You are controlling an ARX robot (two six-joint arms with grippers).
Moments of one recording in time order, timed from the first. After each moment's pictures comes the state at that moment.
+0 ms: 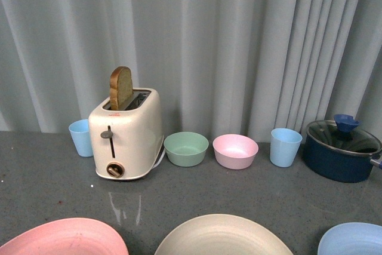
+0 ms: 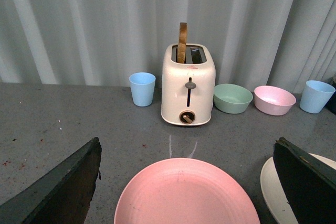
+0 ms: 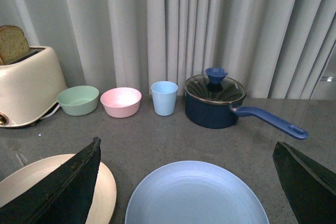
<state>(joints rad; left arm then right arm) 0.00 0.00 0.03 0.00 0.00 0.00 0.00 0.00 0.01 0.00 0.00 -0.01</state>
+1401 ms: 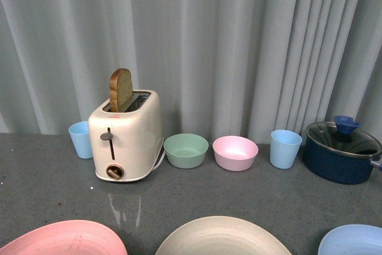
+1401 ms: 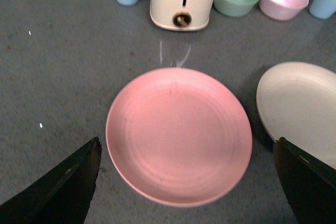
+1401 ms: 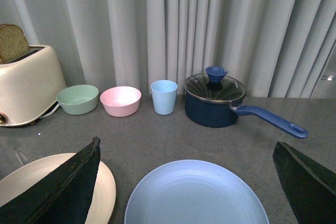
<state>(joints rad) 0.16 0.52 0.26 -0.16 0.24 0.06 0.00 0.00 0.01 0.00 0.00 -0.01</state>
